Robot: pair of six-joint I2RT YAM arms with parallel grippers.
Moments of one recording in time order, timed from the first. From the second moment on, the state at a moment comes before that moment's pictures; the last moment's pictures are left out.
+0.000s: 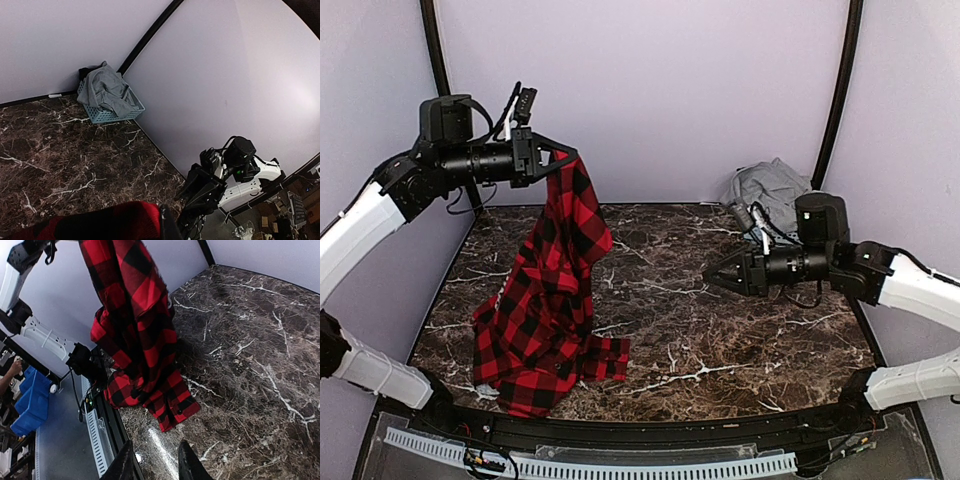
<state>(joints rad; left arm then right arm) -0.53 1.25 1.44 -0.38 0.55 -0.58 0.72 1.00 0.86 -0.27 -0.55 0.29</state>
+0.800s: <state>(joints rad) -0.74 1.31 1.67 -0.44 0.36 -0.43 0.66 1.02 0.85 -0.13 -0.44 0.25</state>
